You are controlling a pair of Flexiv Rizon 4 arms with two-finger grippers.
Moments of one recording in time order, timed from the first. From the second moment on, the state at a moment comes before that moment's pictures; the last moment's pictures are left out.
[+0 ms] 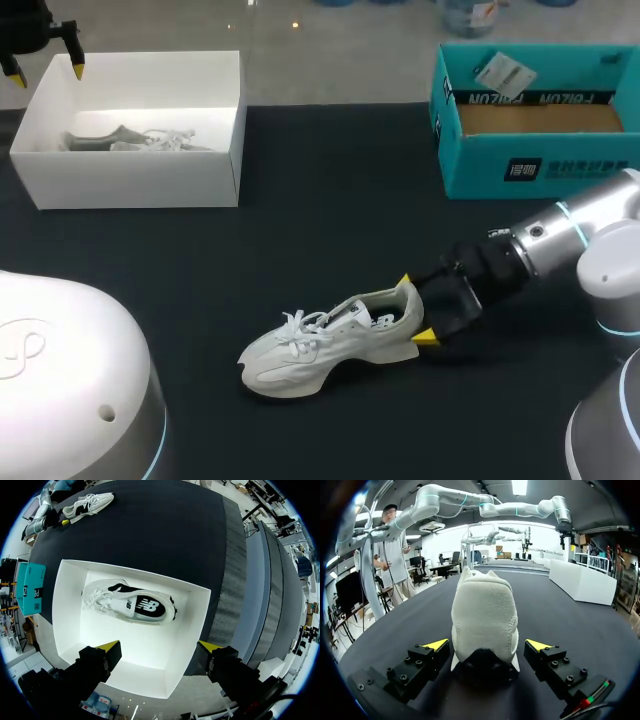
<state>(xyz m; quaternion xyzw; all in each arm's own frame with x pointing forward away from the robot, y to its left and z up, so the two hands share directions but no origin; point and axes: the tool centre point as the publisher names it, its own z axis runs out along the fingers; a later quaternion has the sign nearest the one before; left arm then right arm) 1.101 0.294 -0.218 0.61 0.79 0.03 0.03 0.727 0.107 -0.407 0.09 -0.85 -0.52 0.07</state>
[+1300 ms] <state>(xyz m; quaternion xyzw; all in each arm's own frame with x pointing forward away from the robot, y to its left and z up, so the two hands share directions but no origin) 1.101 0.294 -0.218 0.61 0.79 0.03 0.03 0.723 0.133 -0.432 0.06 -0.86 -0.50 0.08</state>
